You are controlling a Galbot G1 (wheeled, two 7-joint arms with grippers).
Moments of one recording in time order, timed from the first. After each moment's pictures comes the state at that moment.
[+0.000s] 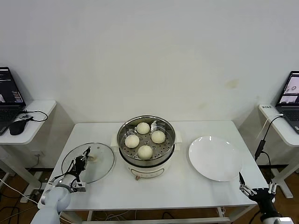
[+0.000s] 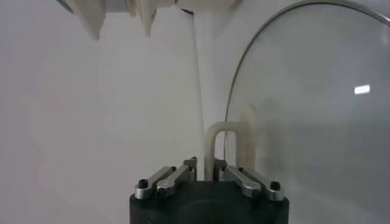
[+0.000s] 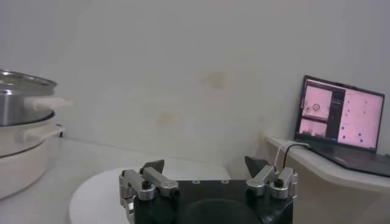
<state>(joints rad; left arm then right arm) 1.05 -1.11 -0.48 -1.26 1.22 -0.19 -0.17 -1.69 1.35 0.96 1.93 0.21 0.18 -0.22</state>
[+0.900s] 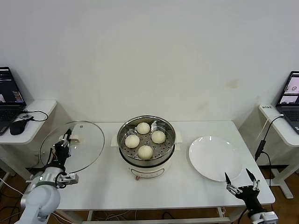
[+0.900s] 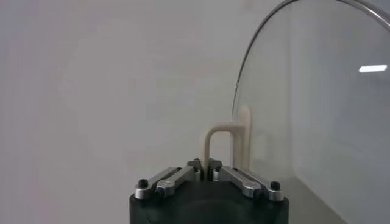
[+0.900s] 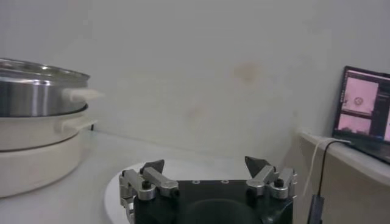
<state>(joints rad) 1.28 -1.03 -0.60 -1.89 1.07 0.14 0.02 -1.65 1.31 0.85 1.88 0.17 0.16 -0.22</state>
